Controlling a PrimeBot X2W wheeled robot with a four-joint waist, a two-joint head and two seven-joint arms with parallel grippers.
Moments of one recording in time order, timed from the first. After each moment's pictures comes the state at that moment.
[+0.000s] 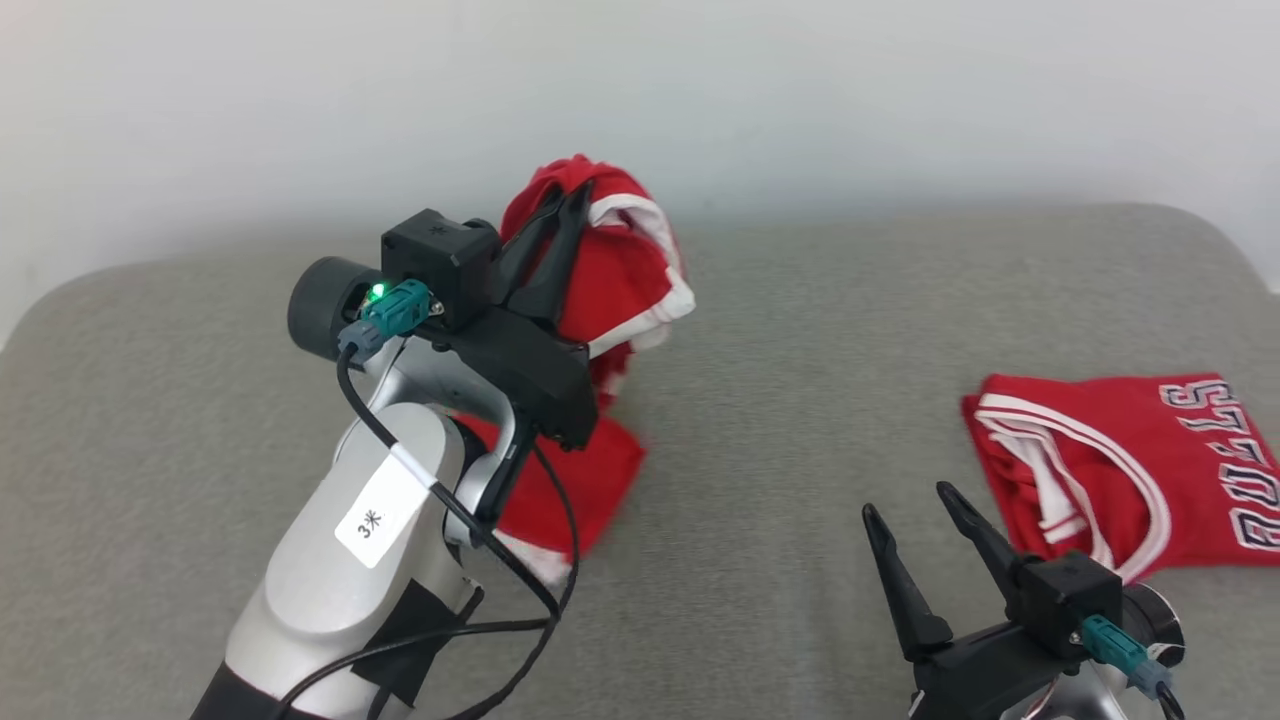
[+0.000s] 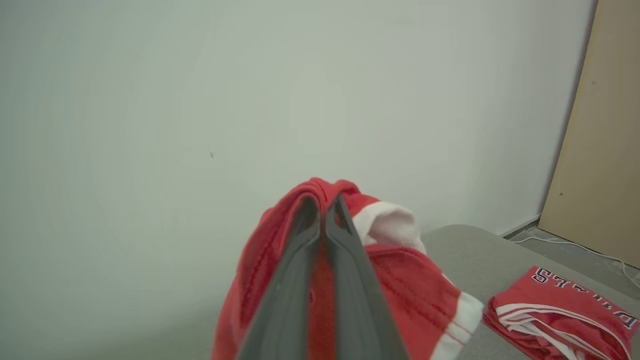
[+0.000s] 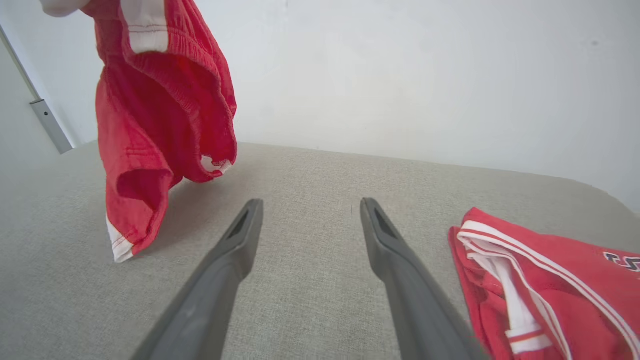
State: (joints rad) left arm -0.74 0.03 -0.51 0.42 -0.25 -0.02 -0.04; right arm 0.00 -0.15 0.22 -0.01 0.22 -0.02 -0.02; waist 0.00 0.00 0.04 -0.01
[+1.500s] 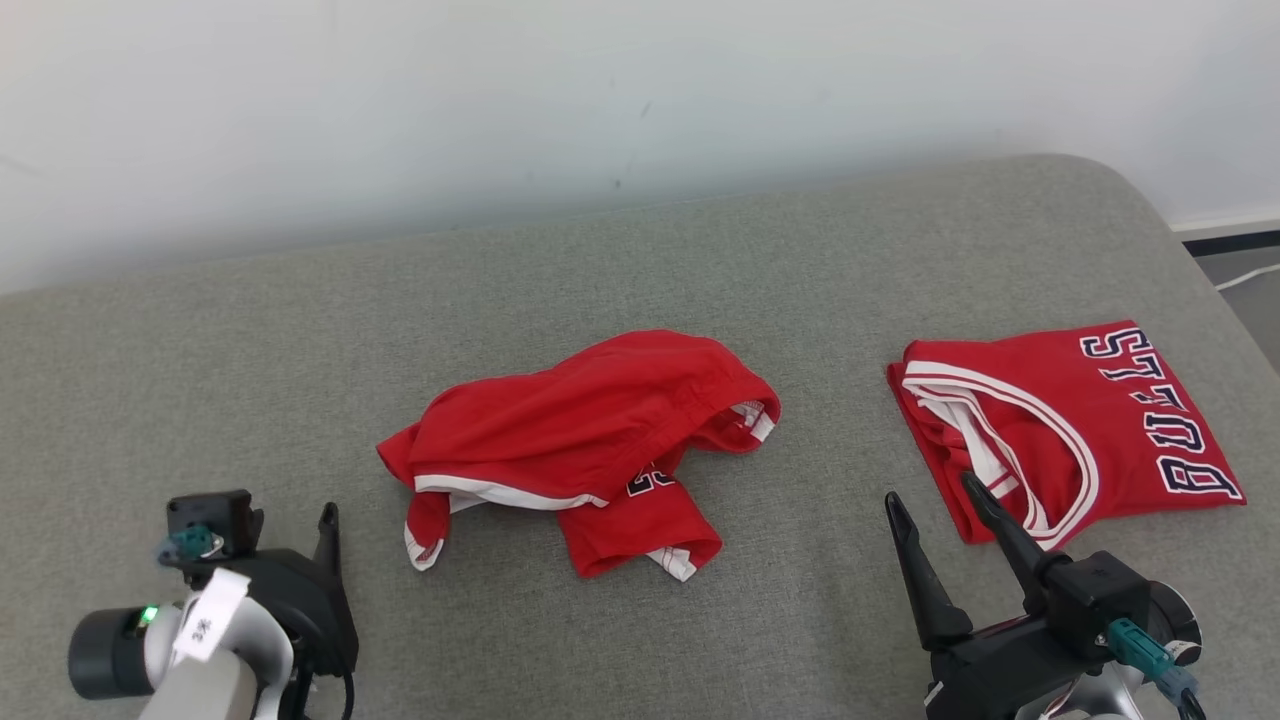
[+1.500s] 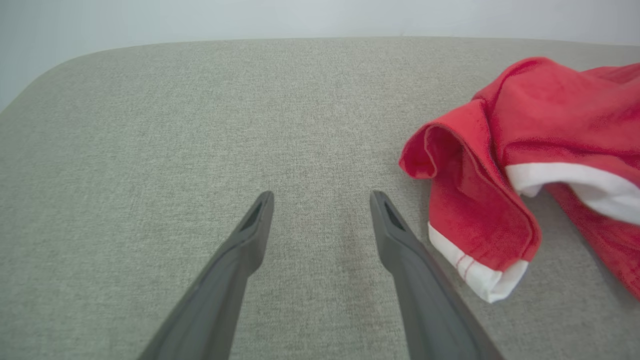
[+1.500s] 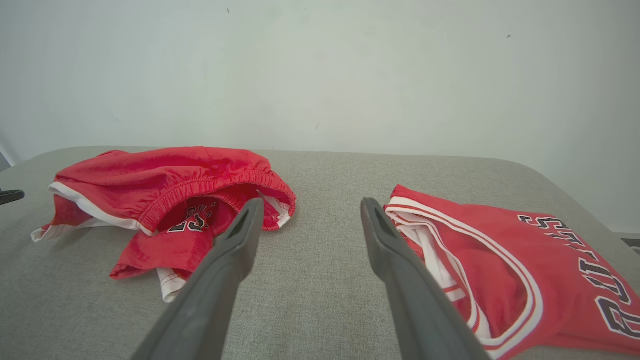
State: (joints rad) left arm -0.41 0.23 -0.34 0.65 -0.34 0.11 0.06; right arm -0.01 -0.16 0.19 0.03 0.24 -0.01 -0.12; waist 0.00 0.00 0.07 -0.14
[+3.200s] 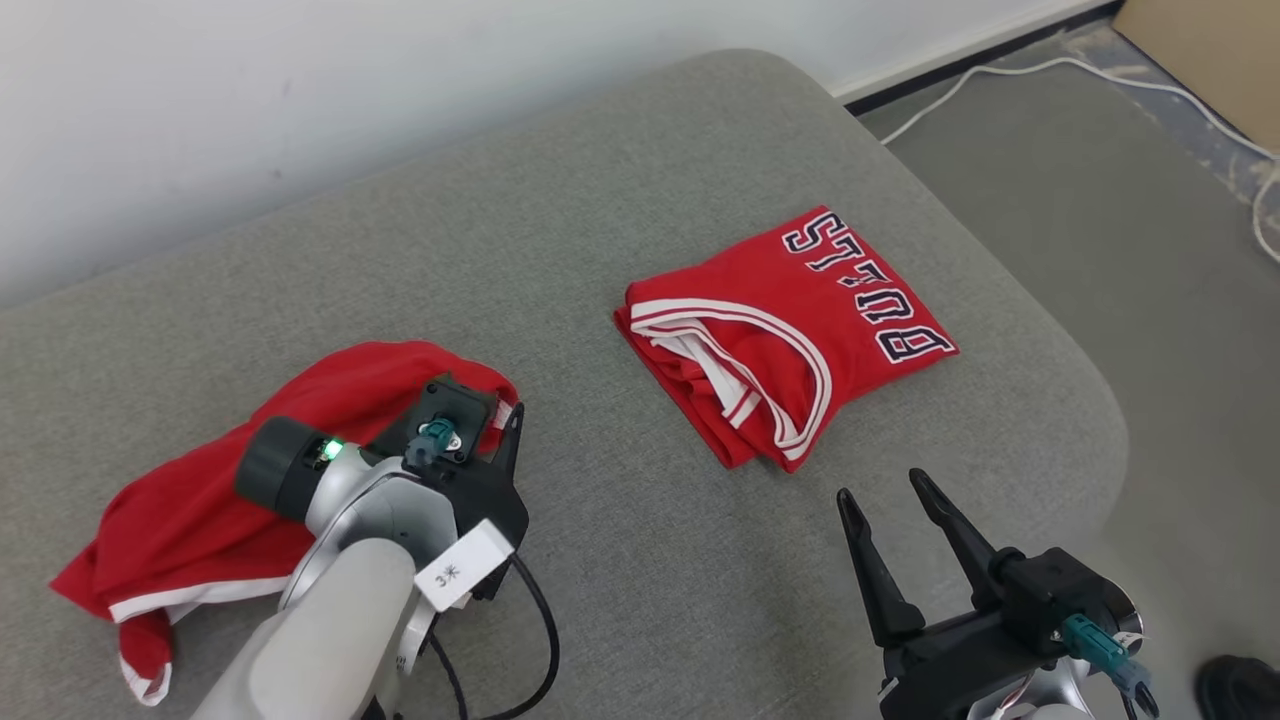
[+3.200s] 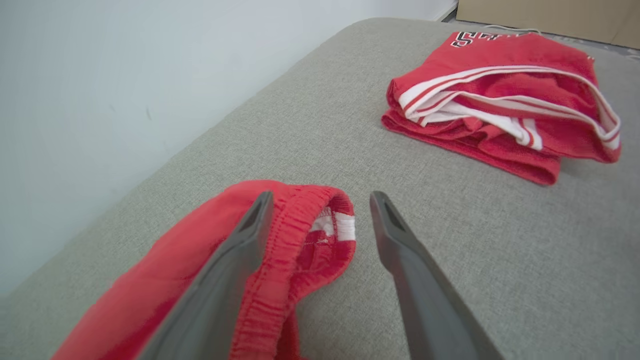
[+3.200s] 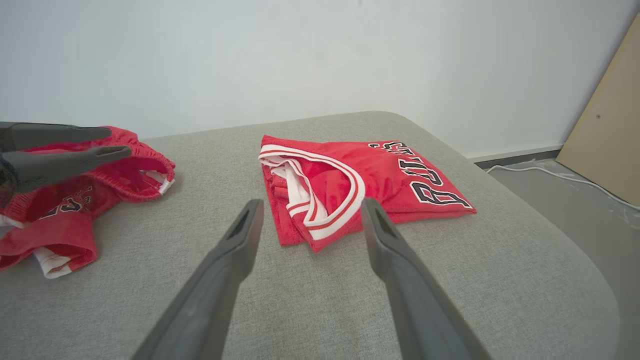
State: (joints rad) left arm -0.59 0.15 -0.61 0.51 -0.10 0.07 0.15; right arm -0.06 -0.11 0.24 0.10 0.26 0.00 -0.16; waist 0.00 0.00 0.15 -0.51
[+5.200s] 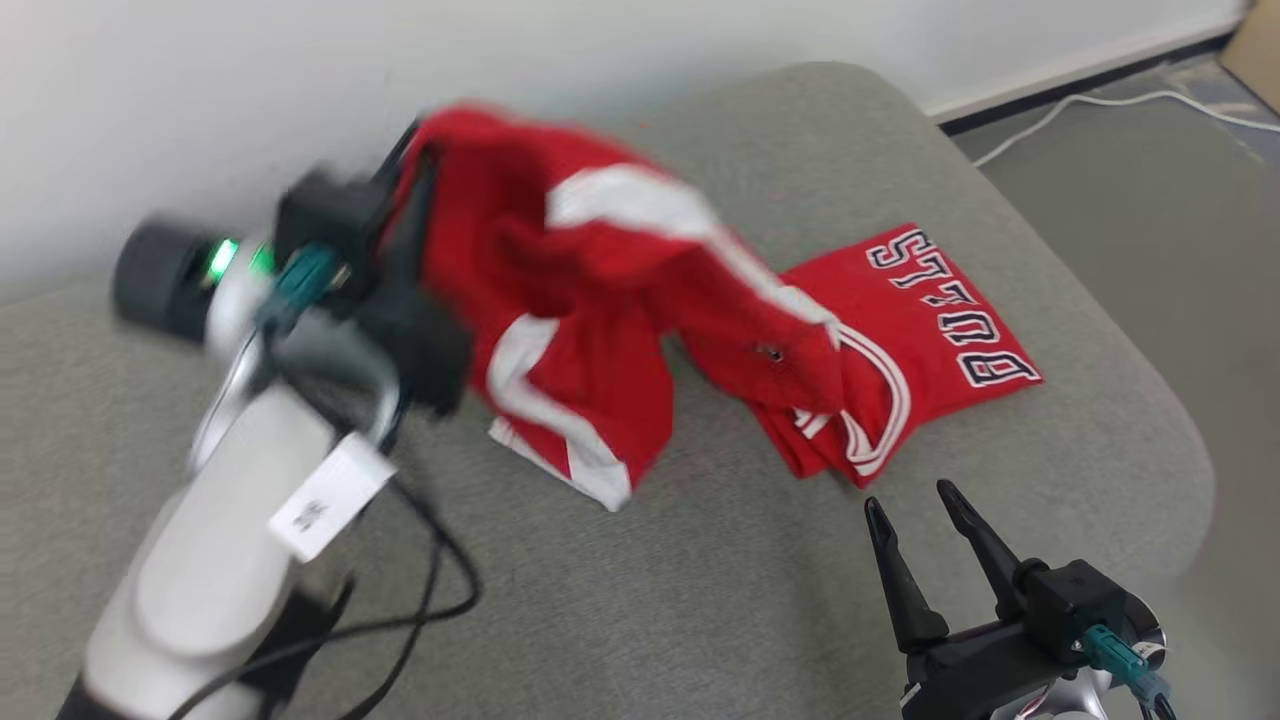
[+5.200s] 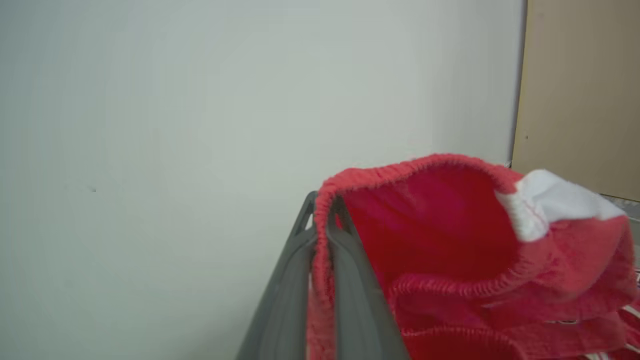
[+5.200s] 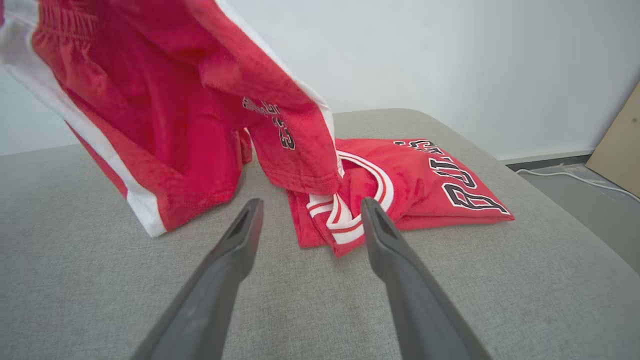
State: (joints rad) left arm -0.76 0.19 -0.48 0.28 -0.09 0.10 0.09; right arm -0.05 -0.13 0.22 0.15 0.28 0.00 -0.21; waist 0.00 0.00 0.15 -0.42
